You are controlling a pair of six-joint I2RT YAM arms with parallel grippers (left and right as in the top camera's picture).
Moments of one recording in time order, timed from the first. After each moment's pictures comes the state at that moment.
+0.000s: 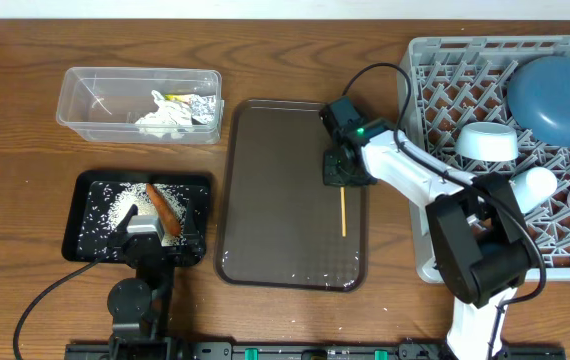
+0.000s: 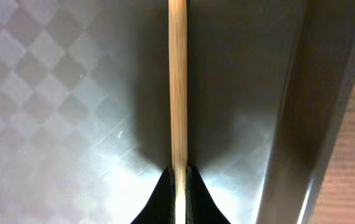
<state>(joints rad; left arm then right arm) 0.01 0.01 0.03 -0.14 -0.01 -0.09 0.50 2.02 1.37 -0.73 0.00 0.54</state>
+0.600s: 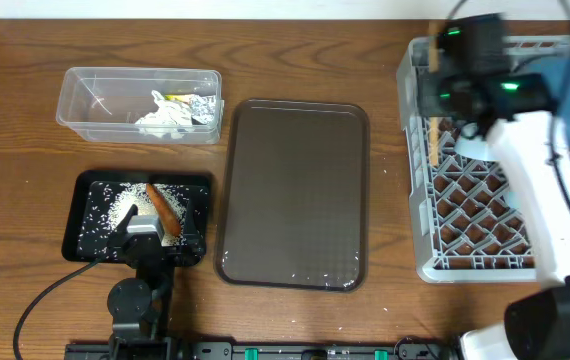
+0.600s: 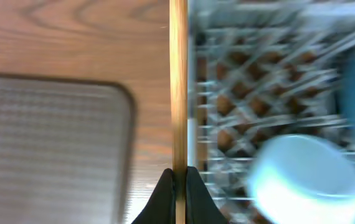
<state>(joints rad) 0.01 0.01 0.03 -0.14 -0.01 -0.09 0.12 1.66 1.61 -0.91 0.04 0.10</state>
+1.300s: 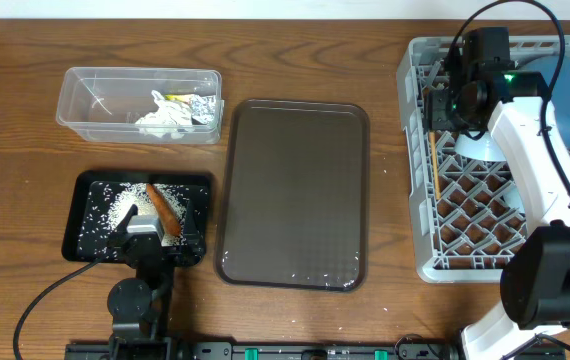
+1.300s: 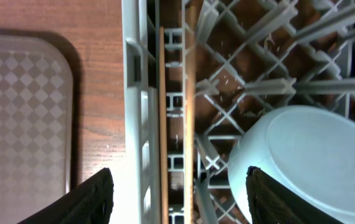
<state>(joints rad) 0.01 0.01 0.03 -0.14 -0.01 -0.09 0.05 1.81 1.55 -0.92 0.01 0.08</state>
